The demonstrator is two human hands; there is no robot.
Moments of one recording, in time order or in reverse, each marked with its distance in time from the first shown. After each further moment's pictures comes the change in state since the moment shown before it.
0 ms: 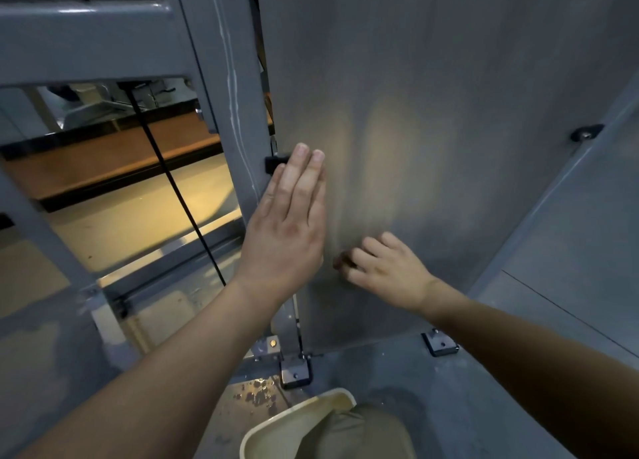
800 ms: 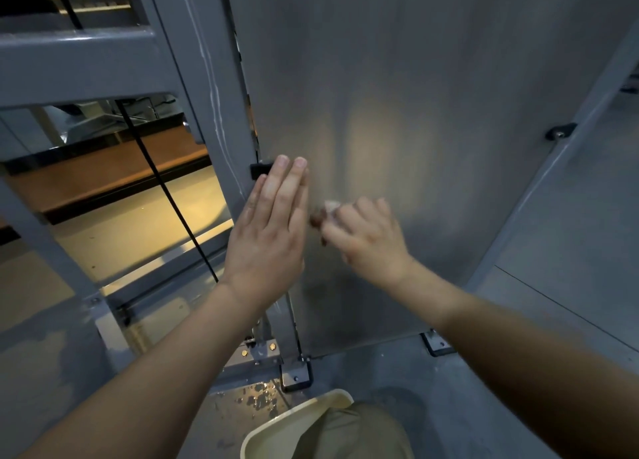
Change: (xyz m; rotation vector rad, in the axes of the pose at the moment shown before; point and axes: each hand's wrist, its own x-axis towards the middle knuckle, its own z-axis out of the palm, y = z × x) left_hand -0.001 -0.001 -0.017 0.107 -0.187 -0.018; right_hand 0.044 0.012 -0.020 0.025 0.284 0.304
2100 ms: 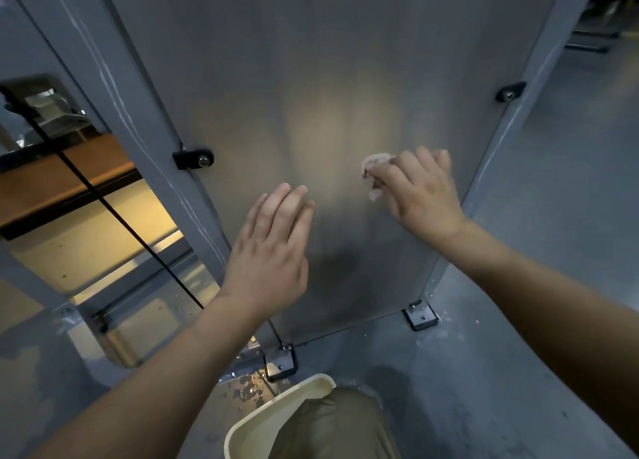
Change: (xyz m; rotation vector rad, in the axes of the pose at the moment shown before) left_hand -0.008 0.062 0.021 -0.228 -0.205 0.082; right_hand -0.065 0.110 -0.041 -0.163 -0.060 0.208
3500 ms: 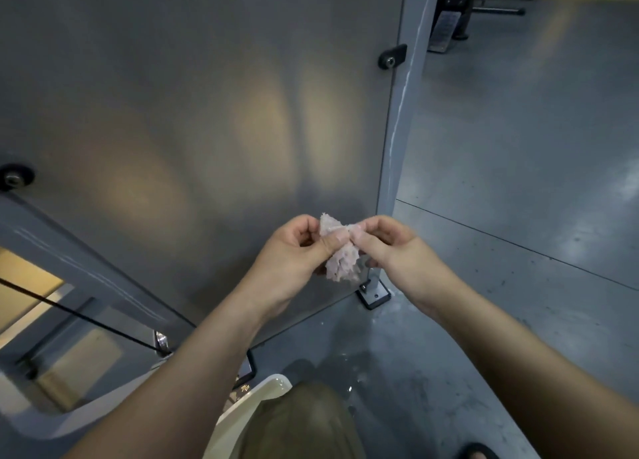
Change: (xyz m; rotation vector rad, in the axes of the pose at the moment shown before) left_hand 0.062 0.133 0.045 -1.731 -0.432 -0.586; right_hand -0.095 -0.009 -0.100 1.237 -0.446 1.361
